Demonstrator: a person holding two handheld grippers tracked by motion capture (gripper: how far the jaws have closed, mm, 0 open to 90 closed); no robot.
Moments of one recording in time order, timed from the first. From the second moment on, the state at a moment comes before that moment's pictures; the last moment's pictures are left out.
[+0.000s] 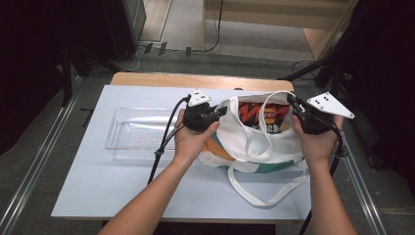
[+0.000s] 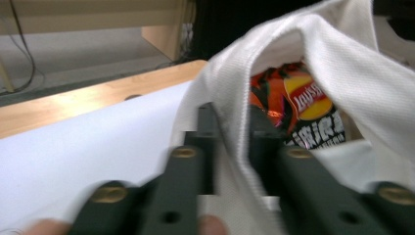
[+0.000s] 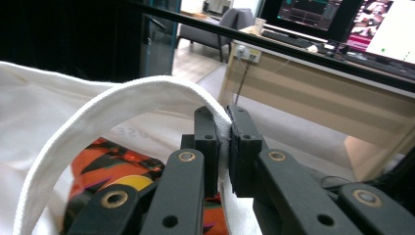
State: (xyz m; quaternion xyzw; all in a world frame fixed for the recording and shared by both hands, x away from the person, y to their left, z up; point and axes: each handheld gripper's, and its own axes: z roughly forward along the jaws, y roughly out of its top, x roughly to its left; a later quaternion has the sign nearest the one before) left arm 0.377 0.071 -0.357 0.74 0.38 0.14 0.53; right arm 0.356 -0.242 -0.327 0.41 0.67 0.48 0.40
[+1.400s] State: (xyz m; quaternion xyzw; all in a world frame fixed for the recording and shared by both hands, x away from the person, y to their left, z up) left arm 0.376 0.068 -0.360 0.74 0.36 0.04 0.56; right arm 0.419 -0.245 -0.347 0.48 0.71 0.40 0.32
